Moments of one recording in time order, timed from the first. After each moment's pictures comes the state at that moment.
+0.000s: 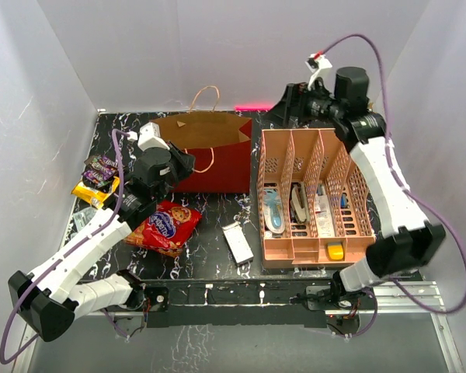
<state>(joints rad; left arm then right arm) -0.64 1.06 1.02 -0.29 -0.39 -0.79 0.19 1.57 1.73 -0.50 -0.69 0.24</state>
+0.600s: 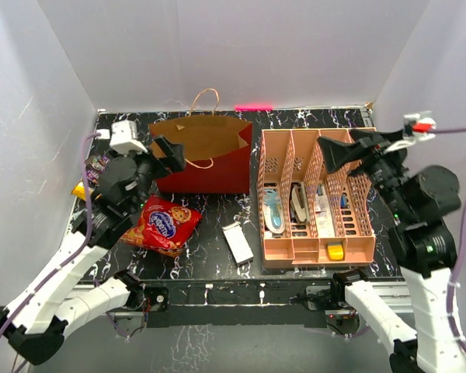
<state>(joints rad) -0.64 0.89 1.05 -0.30 -0.46 -0.47 0.19 0.75 1.26 -0.36 -0.23 0.30</state>
